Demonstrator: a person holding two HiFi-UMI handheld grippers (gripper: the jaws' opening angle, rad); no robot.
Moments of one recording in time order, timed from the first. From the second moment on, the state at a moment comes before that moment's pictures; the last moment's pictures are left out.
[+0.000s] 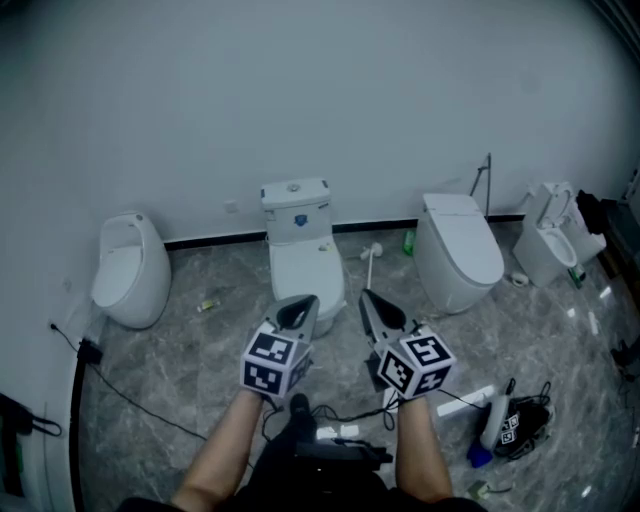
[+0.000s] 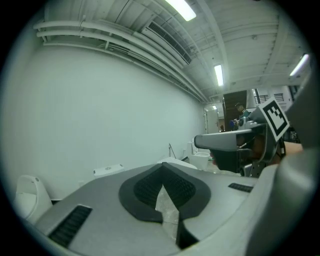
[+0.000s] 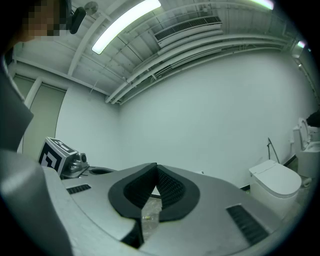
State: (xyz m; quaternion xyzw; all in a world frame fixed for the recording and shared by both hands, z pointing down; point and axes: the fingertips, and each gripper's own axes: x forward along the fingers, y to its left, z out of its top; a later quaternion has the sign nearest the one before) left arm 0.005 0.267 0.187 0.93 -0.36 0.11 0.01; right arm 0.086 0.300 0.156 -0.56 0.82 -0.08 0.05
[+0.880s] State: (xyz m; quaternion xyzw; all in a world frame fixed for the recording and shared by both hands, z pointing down) left arm -0.004 0.087 0.274 0.92 -0.36 0.14 0.08; right arm 0.102 0.115 0.233 -0.57 0.80 -0.17 0.01
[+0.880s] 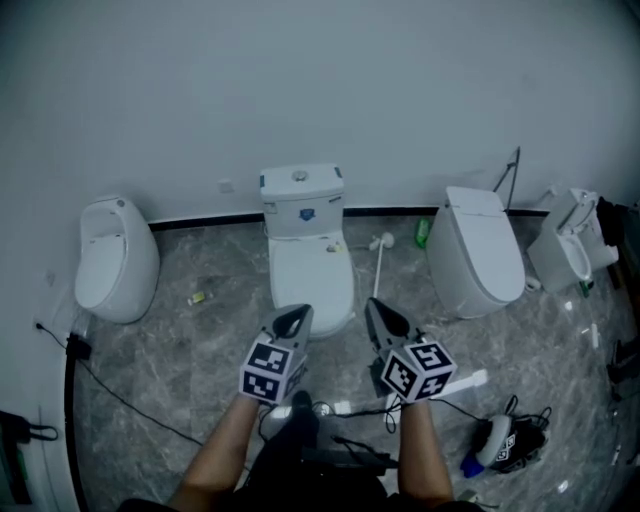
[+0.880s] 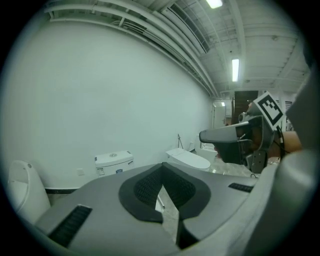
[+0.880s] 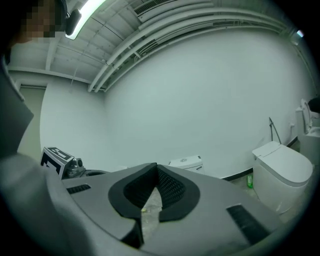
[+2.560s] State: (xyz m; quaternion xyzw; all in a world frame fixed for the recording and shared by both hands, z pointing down) left arm -0.068 -0.059 0.743 0.79 -0.40 0.24 0.41; right arm 0.114 -0.034 0.666 -0.51 0.76 -0.35 -0.20
